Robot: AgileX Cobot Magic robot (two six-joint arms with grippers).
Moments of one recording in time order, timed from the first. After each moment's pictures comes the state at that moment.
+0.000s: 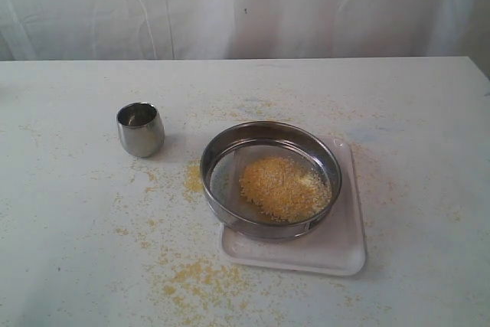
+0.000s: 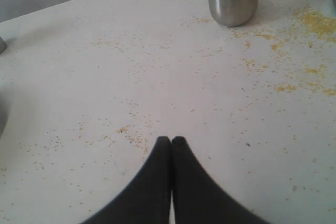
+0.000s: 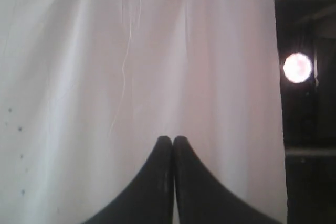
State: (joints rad) left arm 0.03 0.00 0.02 -0.05 0.40 0.26; right arm -0.12 0.56 -0.47 -0.27 -0.36 0.25
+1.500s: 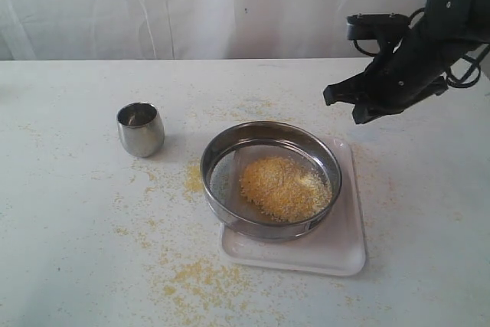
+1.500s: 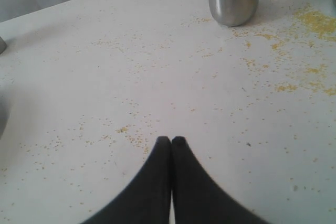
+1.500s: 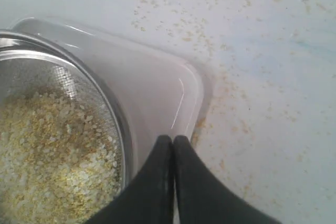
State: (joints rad) left arm 0.03 0.00 0.02 -0.05 0.40 0.27; right arm 0.20 1.83 -1.33 0.18 0.69 -0.15
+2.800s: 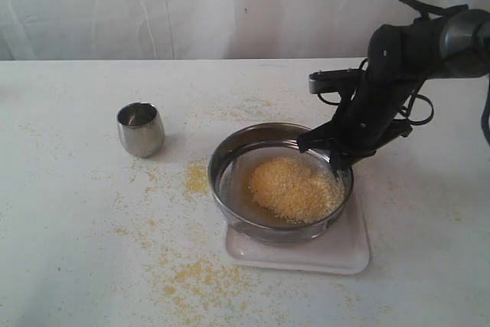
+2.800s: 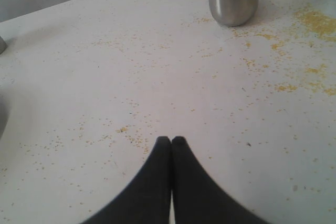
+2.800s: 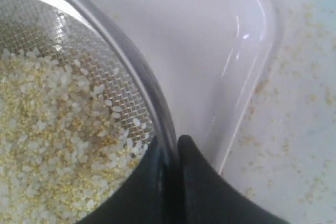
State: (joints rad) left arm 0.03 0.00 0.02 -0.05 0.40 0.27; right arm 0.28 1.99 -1.35 0.11 0.76 -0.09
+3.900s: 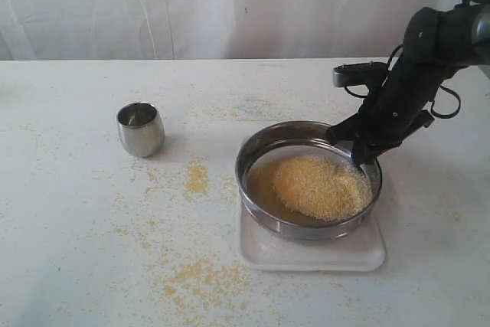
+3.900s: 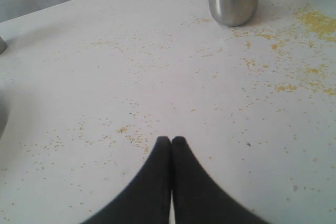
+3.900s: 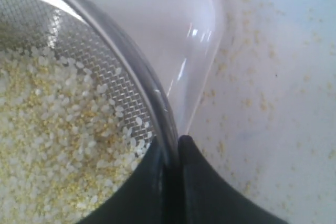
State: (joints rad) left arm 0.03 0.00 0.02 -0.05 0.40 0.27; right arm 0.16 2.03 -1.42 0.21 0.84 -0.32
